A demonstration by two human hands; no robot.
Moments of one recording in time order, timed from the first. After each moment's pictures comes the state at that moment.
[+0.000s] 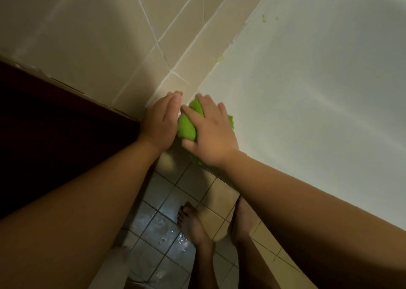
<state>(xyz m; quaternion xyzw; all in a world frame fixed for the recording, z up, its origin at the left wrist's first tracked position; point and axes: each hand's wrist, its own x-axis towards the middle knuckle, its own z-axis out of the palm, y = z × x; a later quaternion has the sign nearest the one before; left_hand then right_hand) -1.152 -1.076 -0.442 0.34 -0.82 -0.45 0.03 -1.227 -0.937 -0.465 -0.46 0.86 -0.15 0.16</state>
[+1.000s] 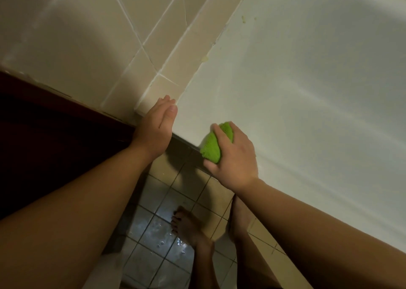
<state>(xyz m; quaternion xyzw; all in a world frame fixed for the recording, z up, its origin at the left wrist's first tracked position) -1.141 -1.066 -0.437 0.30 -0.85 -0.44 -0.05 -1.200 -0.846 -0.466 -0.32 0.92 -0.17 0.17</state>
